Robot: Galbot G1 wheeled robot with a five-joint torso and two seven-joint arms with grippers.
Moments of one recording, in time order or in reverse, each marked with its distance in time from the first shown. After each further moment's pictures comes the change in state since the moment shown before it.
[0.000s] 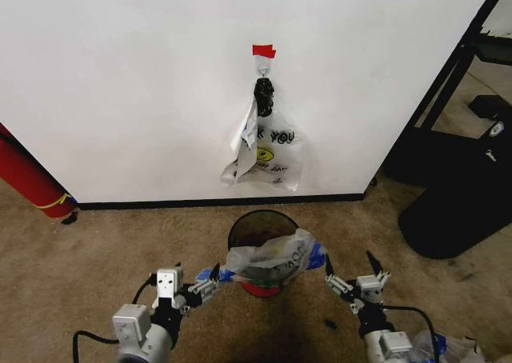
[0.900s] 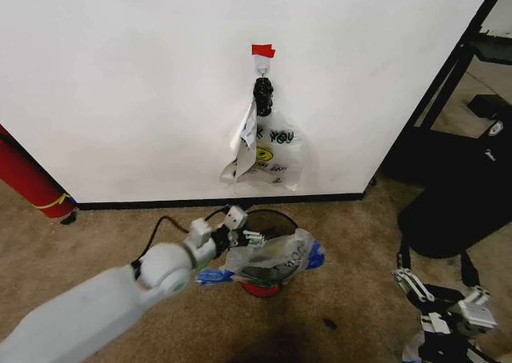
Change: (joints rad) left arm -1.183 0.049 0.830 0.708 -0.094 -0.037 0.481; right arm -0.219 0.271 0.199 0.167 0.148 0.308 -0.082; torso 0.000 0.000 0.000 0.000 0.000
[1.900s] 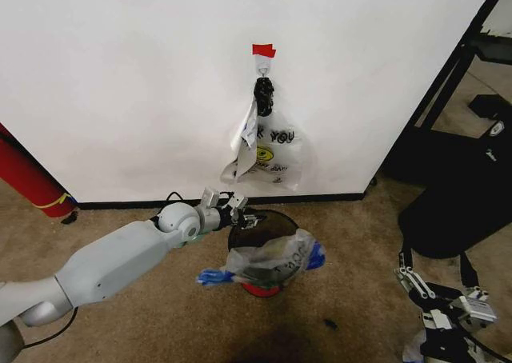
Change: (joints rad) left arm -0.155 -0.107 0.057 0.293 -0.234 0.199 0.228; right arm 0.039 -0.021 -0.002 0.030 0.031 -0.130 0.032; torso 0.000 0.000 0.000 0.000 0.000
